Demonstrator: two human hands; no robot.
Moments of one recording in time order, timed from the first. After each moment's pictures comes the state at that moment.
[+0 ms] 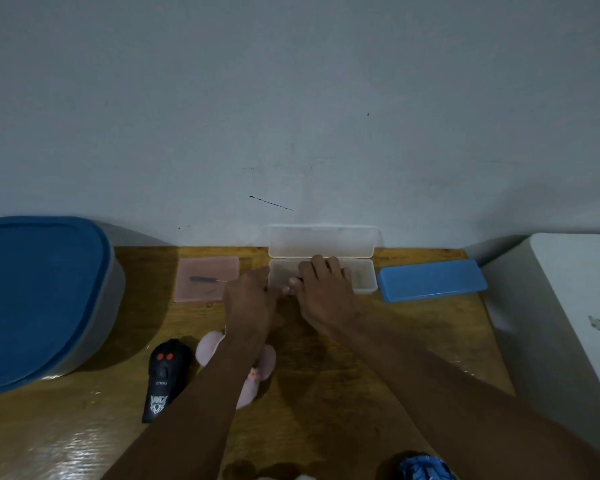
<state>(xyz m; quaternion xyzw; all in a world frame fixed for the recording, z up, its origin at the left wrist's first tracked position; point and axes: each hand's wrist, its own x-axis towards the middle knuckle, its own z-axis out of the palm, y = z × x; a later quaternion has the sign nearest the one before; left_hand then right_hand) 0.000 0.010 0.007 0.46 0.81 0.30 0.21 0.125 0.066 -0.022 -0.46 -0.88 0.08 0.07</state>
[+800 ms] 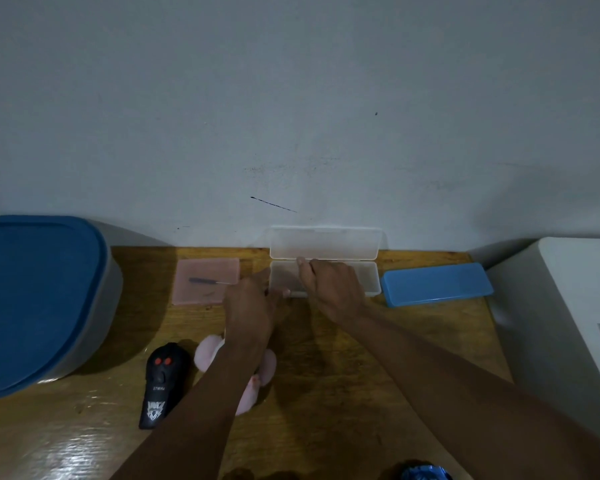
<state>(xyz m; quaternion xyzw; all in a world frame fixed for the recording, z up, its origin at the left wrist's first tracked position) 0.001 0.009 0.011 0.47 0.80 0.30 0.21 0.123 0.089 -0.010 -0.45 -0.87 0.17 0.09</state>
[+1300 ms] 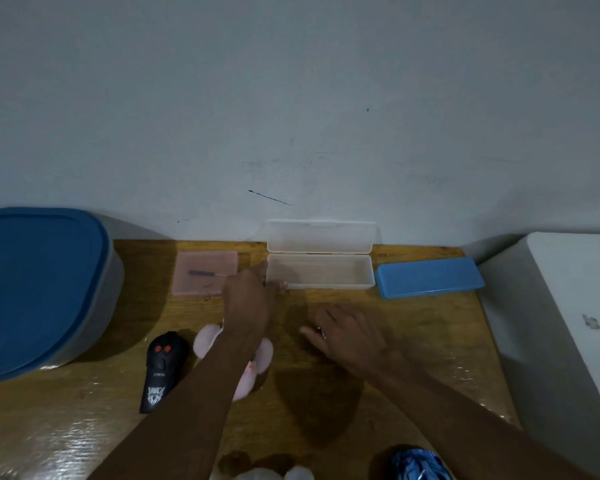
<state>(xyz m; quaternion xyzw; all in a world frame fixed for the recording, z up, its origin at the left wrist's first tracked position) 0.006 0.007 0.020 0.45 0.81 0.30 0.23 0.182 0.026 -0.015 -0.35 -0.93 0.10 0.03</state>
